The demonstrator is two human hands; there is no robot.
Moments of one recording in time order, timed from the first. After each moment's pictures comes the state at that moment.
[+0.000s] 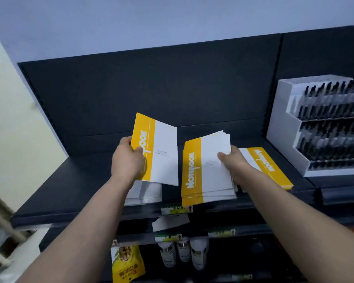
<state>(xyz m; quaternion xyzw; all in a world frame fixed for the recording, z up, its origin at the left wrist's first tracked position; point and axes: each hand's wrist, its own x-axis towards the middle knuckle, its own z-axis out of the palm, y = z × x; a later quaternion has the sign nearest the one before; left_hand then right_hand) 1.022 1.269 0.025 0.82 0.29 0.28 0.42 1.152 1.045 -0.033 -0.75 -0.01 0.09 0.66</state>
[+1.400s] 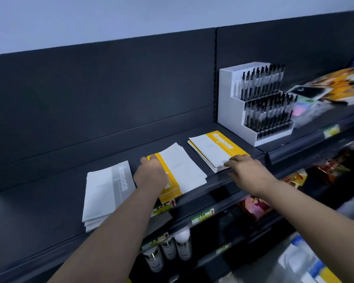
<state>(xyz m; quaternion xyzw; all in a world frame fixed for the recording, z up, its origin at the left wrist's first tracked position) 1.082 1.204 -0.035 0.98 0.14 0.01 0.12 1.067 0.950 -0.055 -0.99 -0.11 -0.05 0.03</state>
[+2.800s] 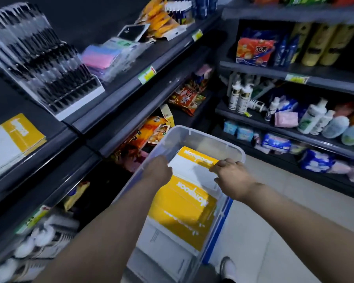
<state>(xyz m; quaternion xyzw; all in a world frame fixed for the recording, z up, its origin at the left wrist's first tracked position) 0.980 0.711 -0.189 0.95 -0.22 -0.19 0.10 0.827 0.540 -0.186 -0.99 0.11 0.11 0.04</state>
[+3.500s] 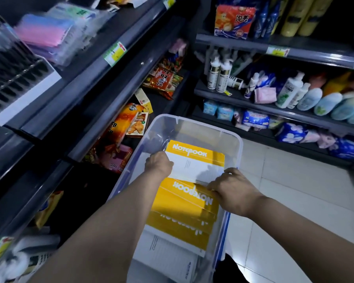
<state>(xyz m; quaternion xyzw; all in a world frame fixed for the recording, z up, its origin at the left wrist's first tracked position) 1.007 0.667 -0.242 0.94 -0.21 -0.27 0.07 0.805 0.564 -0.221 -0.98 0.11 0.15 0.06</state>
